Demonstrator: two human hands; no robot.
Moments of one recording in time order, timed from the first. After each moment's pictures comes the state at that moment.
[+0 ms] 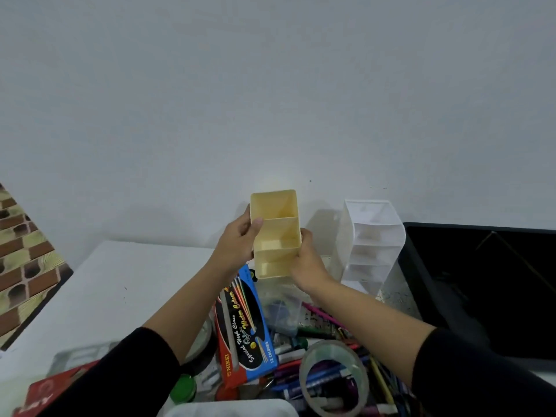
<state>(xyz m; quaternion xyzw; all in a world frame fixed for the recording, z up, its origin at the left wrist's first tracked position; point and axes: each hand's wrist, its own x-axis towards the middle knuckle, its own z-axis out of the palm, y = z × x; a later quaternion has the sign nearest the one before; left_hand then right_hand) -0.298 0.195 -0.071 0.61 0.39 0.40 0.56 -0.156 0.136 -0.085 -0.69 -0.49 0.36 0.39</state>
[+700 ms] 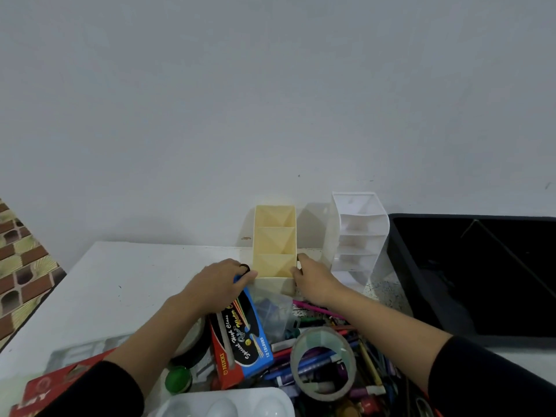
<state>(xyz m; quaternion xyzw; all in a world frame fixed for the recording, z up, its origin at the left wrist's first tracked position) -0.336 0.168 -0.104 0.85 0.49 0.01 0.19 -0.127 0.109 -0.105 -0.74 -0.57 0.31 0.18</state>
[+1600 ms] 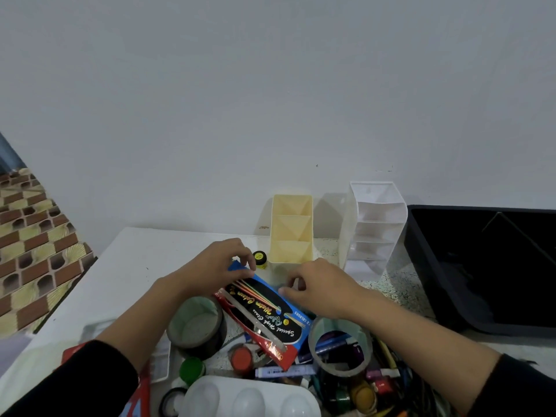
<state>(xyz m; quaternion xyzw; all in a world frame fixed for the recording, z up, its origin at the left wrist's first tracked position) -0.384 0.168 -0.089 0.88 0.37 0.14 0.26 -0.159 0.058 -0.067 -0.64 -0.74 0.19 0.08</state>
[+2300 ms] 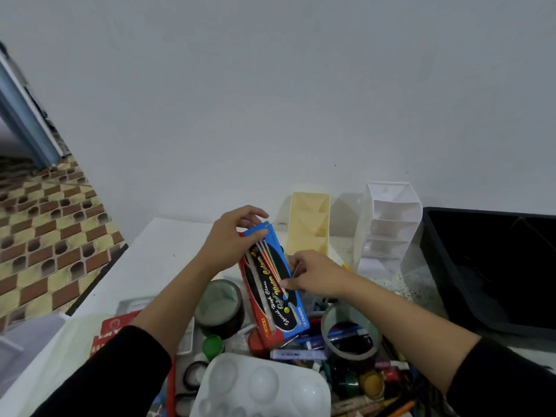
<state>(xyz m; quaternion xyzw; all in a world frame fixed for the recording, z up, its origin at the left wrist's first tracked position) -0.381 0.149 -0.061 0.75 0.44 0.37 0.33 -0.182 0.076 -0.073 -0.63 -0.65 0.41 0.17</state>
